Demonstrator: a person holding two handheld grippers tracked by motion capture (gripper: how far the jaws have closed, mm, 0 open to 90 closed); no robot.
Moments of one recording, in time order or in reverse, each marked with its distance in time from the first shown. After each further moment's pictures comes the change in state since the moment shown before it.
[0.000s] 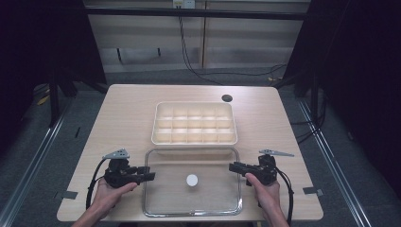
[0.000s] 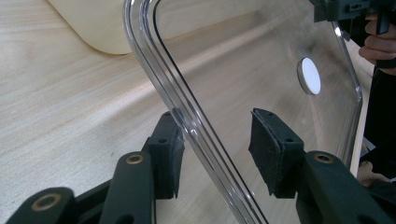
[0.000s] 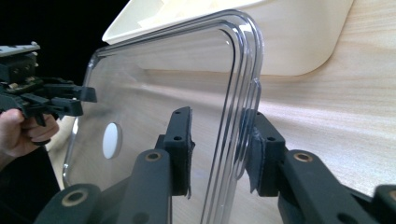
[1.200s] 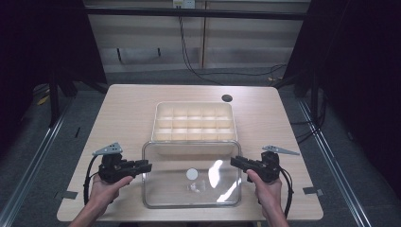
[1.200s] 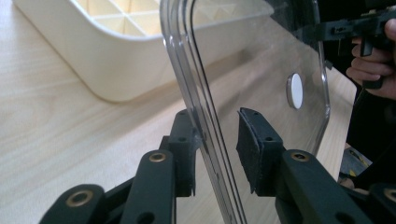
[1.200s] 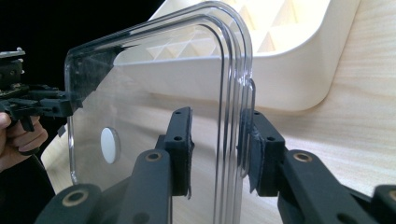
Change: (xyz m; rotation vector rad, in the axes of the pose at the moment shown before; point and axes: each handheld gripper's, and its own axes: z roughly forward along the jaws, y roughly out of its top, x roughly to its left) left arm -0.010 0.020 -0.022 -0.104 -0.006 0.027; right arm 0.019 0.013 -0.013 -0.084 -0.030 -0.039
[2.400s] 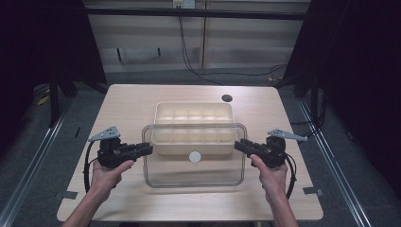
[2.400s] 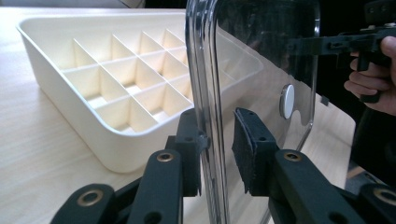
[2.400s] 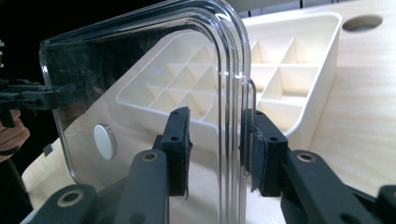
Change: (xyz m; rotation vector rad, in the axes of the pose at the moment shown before) left arm -0.011 0.047 -0.008 -0.112 0.034 0.058; right arm 0.015 0.047 -0.012 -0.080 -0.047 -0.120
